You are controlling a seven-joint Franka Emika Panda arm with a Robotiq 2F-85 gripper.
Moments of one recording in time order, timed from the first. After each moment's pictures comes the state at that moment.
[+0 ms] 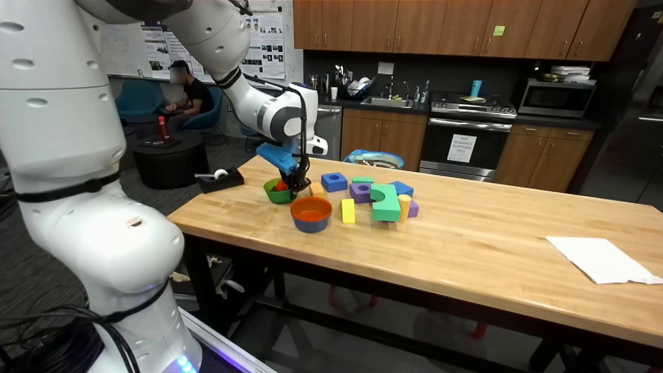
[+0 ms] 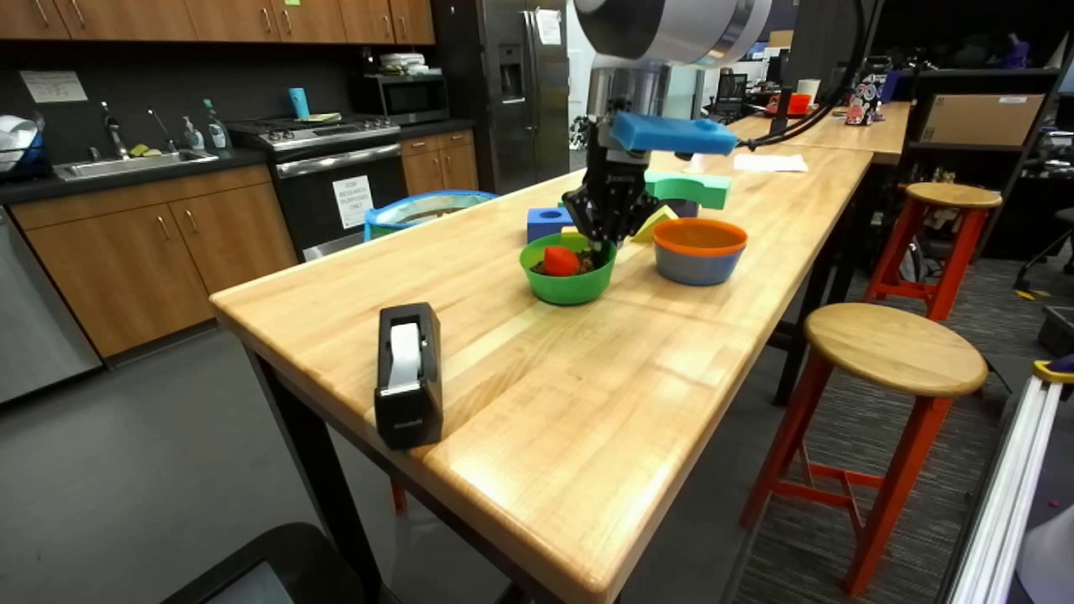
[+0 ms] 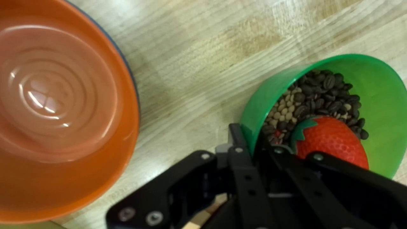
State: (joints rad) arm 0.00 0.04 0.00 -2.38 0.24 2.43 0.09
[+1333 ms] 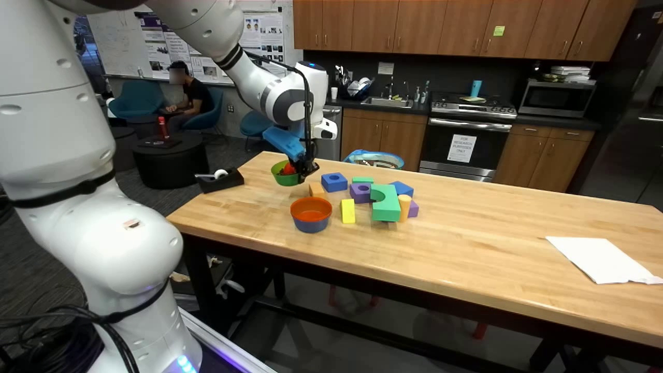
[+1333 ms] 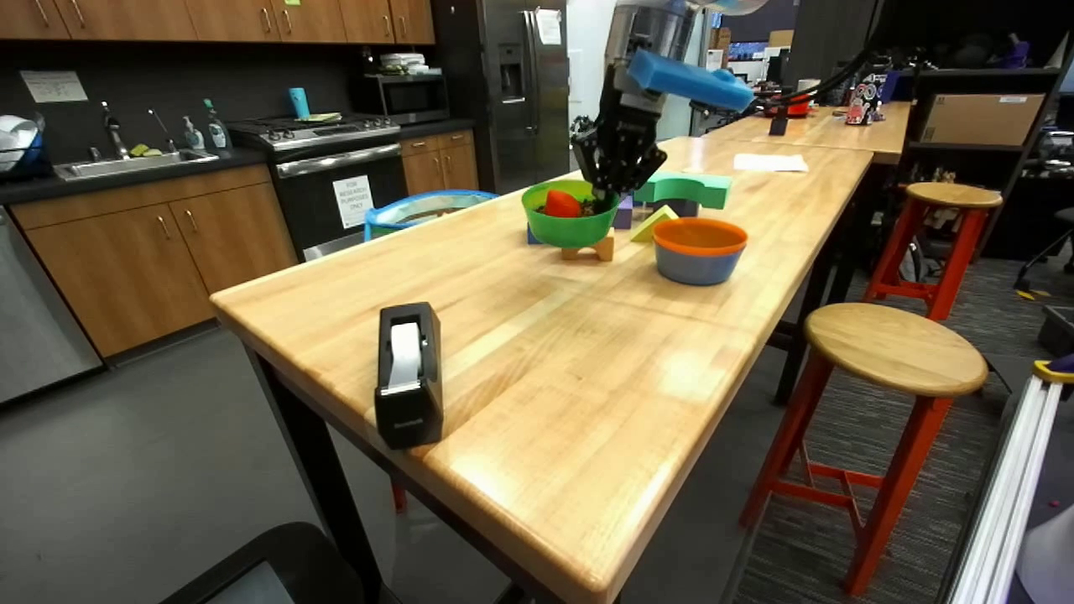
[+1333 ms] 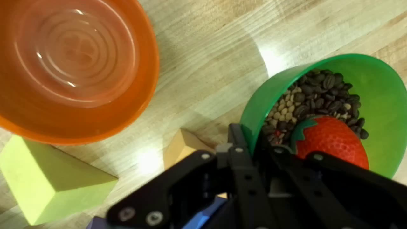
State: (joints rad) arm -0.02 -0.07 -0.03 -2.37 0.31 2.40 0.02
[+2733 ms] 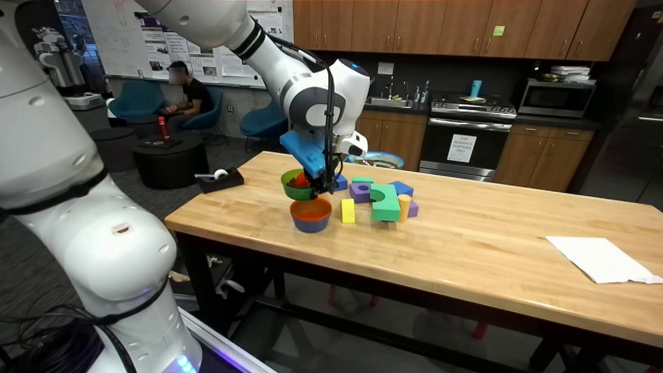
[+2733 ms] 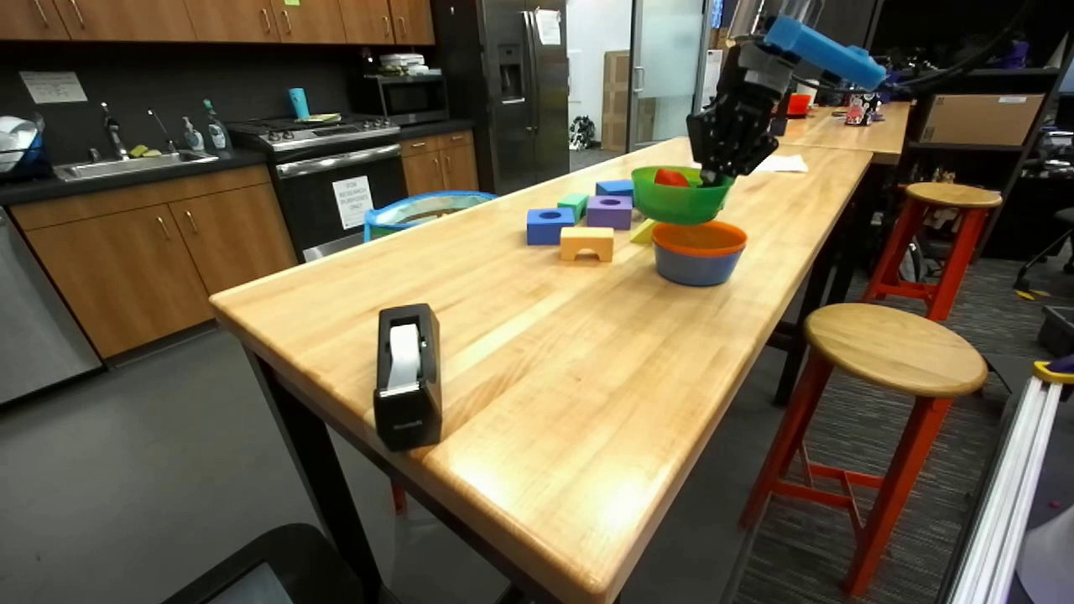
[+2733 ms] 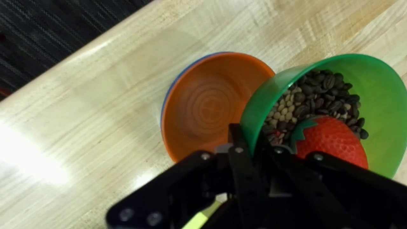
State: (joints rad) arm -0.14 -0.23 -0.22 -2.48 0.34 2.19 -0.18
